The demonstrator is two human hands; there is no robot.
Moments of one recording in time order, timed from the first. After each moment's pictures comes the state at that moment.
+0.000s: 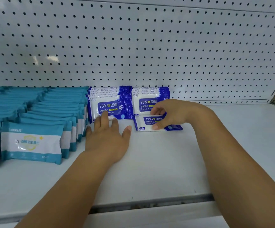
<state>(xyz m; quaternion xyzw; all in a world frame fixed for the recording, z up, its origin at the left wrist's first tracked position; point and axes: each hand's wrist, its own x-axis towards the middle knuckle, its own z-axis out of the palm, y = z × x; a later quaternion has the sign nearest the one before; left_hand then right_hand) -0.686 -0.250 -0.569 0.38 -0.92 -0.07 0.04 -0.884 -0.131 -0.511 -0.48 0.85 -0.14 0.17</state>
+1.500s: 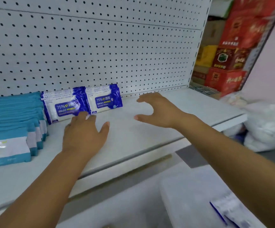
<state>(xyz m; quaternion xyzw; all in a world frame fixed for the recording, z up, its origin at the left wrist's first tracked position) -0.655 -0.196 -0.556 0.23 -0.95 -0.11 0.20 -0.804 0.011 -0.512 -0.42 0.88 -0.20 -0.10</state>
